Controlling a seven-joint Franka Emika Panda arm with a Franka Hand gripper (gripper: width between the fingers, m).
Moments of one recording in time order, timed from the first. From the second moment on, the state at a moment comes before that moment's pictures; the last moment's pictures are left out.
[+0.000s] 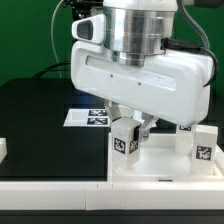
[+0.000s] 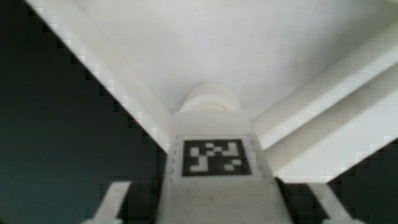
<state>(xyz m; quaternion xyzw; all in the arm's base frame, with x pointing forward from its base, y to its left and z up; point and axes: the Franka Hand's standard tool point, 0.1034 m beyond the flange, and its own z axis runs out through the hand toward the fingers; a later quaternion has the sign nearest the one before) 0.628 -0.005 0.083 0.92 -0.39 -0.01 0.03</state>
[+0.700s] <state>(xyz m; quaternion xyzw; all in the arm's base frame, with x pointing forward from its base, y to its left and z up) 0.629 -0.008 0.082 0.65 -0.76 0.06 -0.07</state>
